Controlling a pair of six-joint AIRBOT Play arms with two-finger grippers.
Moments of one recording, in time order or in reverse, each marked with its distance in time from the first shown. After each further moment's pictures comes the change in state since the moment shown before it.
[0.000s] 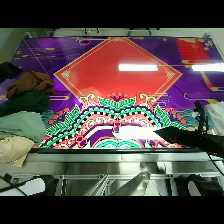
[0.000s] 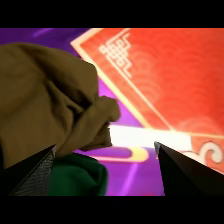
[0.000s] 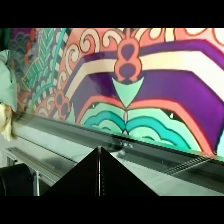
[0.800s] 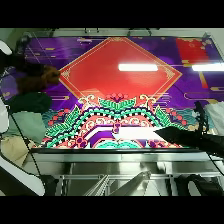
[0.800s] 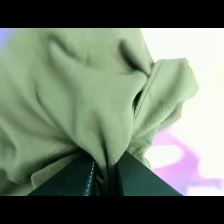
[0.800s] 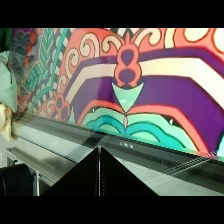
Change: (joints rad) left arm -0.306 -0.448 0.645 0.312 -0.307 -0.206; right arm 0.000 0.000 0.000 0.000 -0.001 0.000
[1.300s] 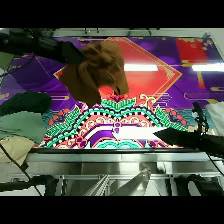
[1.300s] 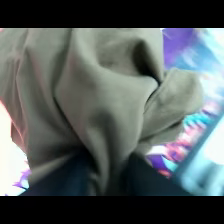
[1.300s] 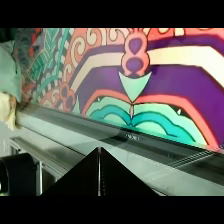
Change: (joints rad) left arm -0.274 0.393 -0.311 -0.537 -0.129 0.067; right arm 0.000 0.000 0.000 0.015 0.049 -0.034
